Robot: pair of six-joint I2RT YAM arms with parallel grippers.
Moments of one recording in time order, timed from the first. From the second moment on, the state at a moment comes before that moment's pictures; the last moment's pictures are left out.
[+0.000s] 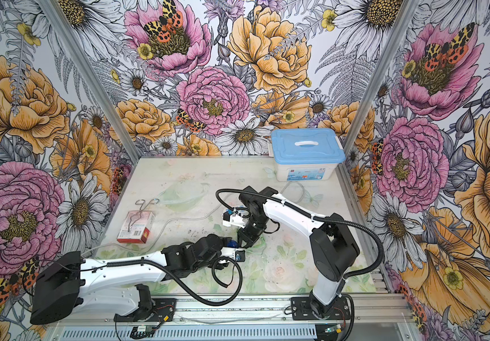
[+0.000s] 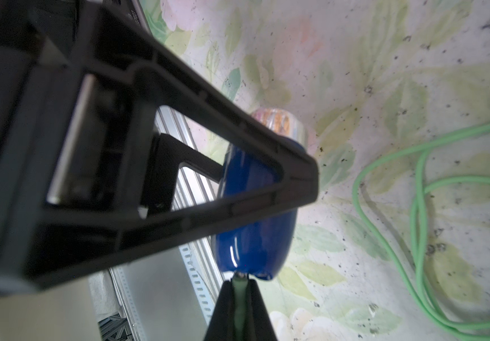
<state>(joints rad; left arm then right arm) -1.15 1.25 0.63 -0.17 -0.28 0.69 0.69 1.72 1.33 -1.16 -0.69 -0.28</state>
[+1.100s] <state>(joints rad) -1.07 1.15 0.63 -0.33 -0.25 0.67 0.54 1.31 1.04 -0.70 -0.49 0.02</state>
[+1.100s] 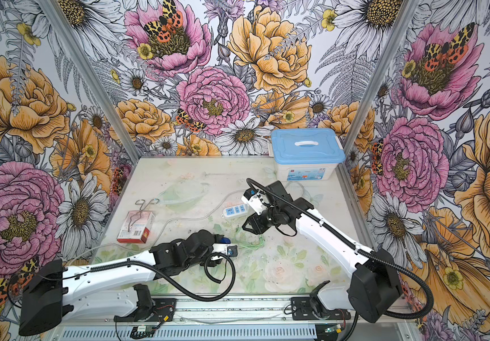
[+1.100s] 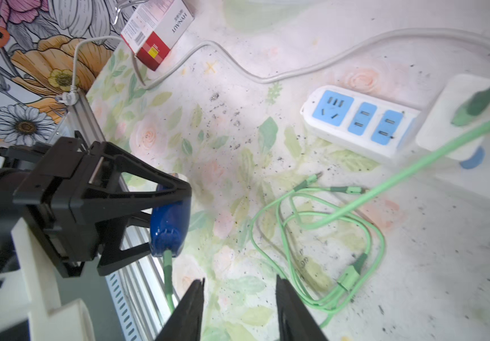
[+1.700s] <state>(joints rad) -1.06 1.57 0.89 -0.61 -0.05 0.62 0.34 0.93 0.81 -0.53 -0.22 0.18</state>
